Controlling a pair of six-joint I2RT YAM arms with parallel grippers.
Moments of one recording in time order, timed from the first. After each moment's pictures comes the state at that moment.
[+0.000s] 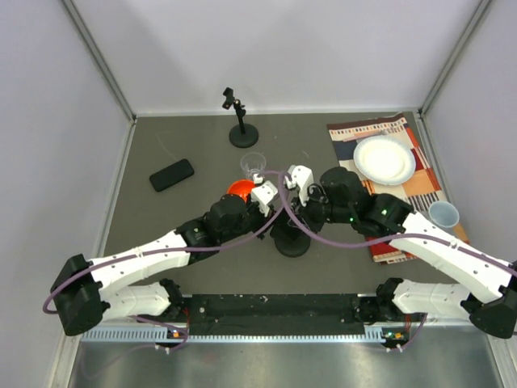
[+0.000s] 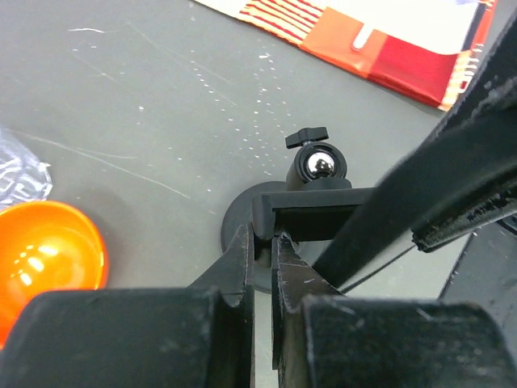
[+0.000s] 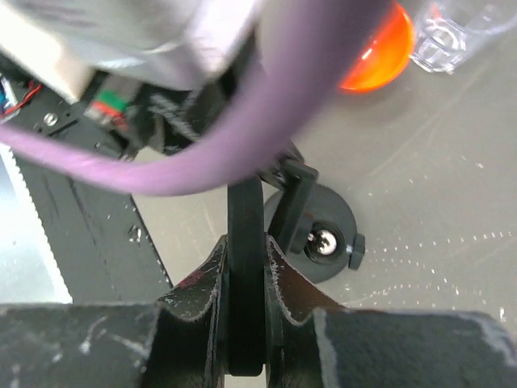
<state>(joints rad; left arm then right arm) -0.94 1.12 0.72 0.07 0.04 -0.08 0.90 1.08 1.09 -0.63 -0.23 -0.10</state>
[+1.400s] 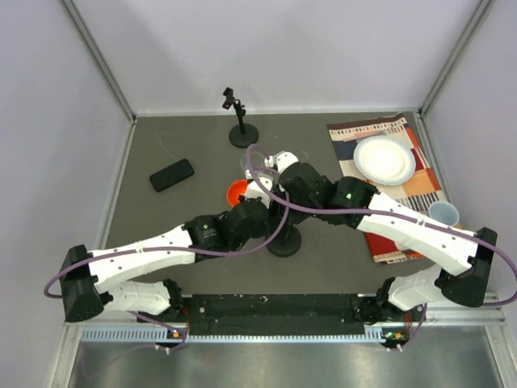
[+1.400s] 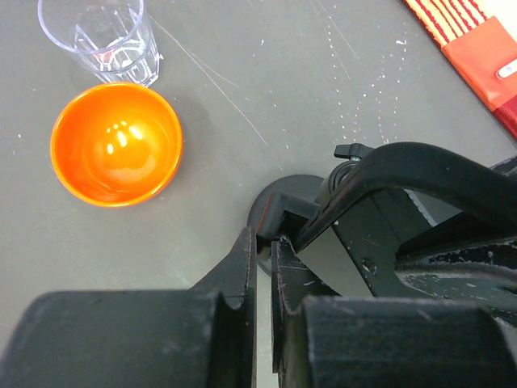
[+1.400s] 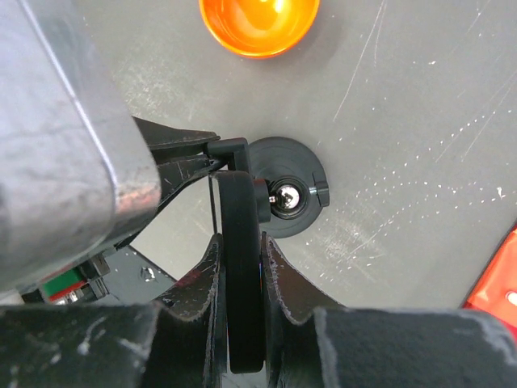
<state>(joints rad) -1.12 1.18 0.95 -0.36 -0.55 -0.45 1.05 1.37 1.42 -0.90 0.27 0.35</state>
